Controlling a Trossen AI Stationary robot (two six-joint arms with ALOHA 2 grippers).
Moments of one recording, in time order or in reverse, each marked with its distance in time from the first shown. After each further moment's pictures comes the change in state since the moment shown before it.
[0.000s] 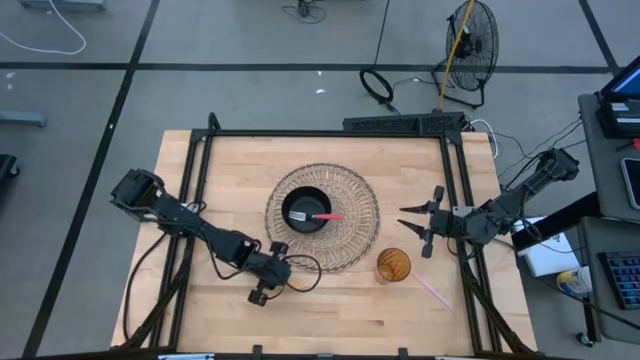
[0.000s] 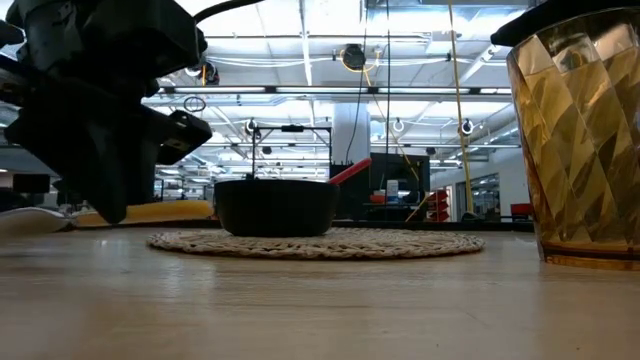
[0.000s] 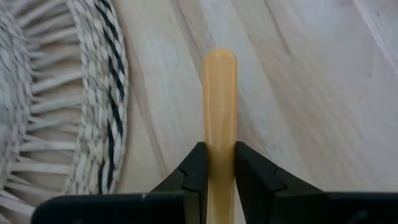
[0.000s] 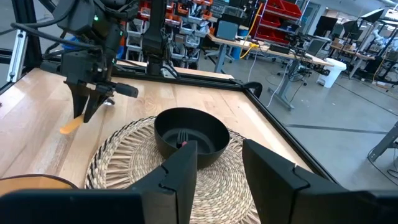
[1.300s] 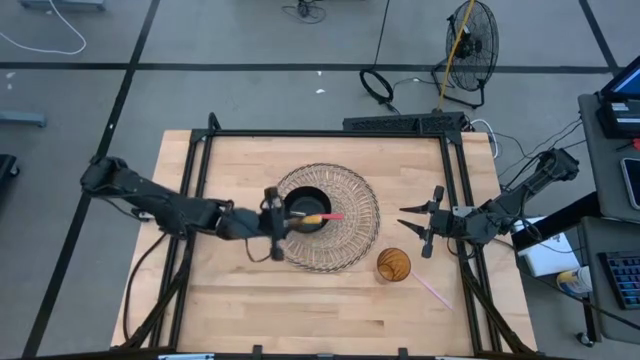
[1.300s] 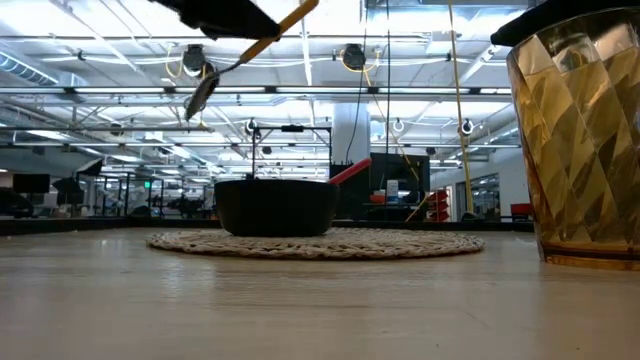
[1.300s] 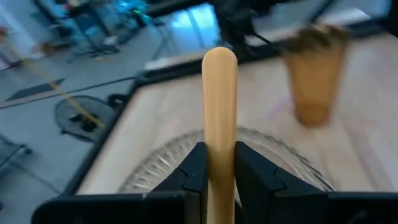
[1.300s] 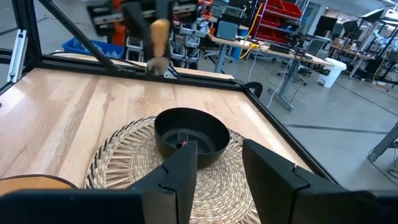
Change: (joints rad) left arm 0.169 -0.359 0.002 0.256 -0.501 0.236; right arm 0.000 0.000 0.000 0.000 0.000 0.000
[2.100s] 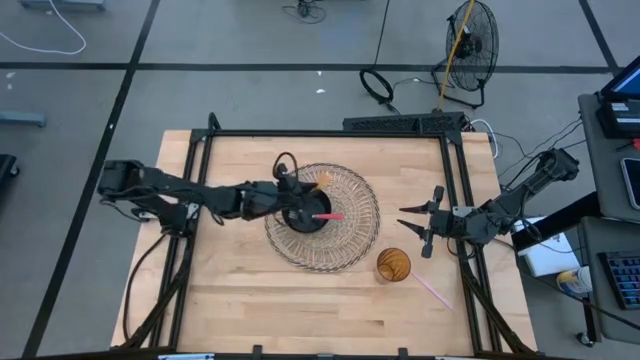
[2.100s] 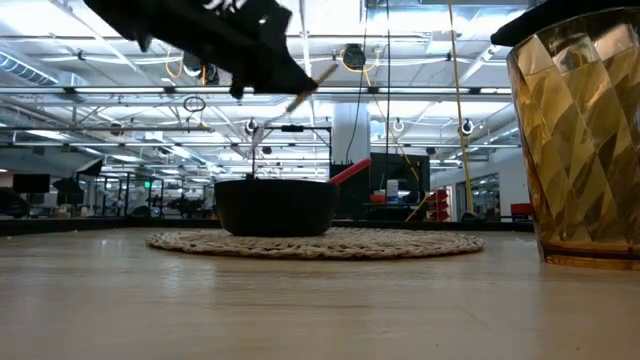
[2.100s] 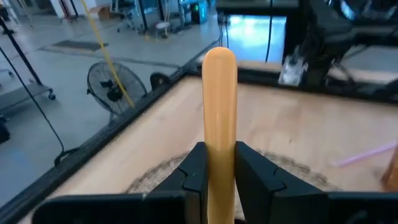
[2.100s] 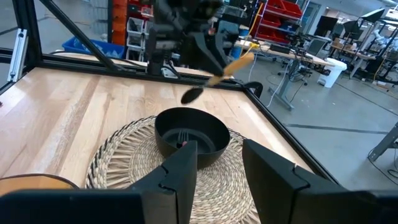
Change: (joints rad) left arm 0.257 0.191 -0.050 0.351 0.047 -0.197; right arm 0.000 0.001 0.000 0.000 -0.001 0.000
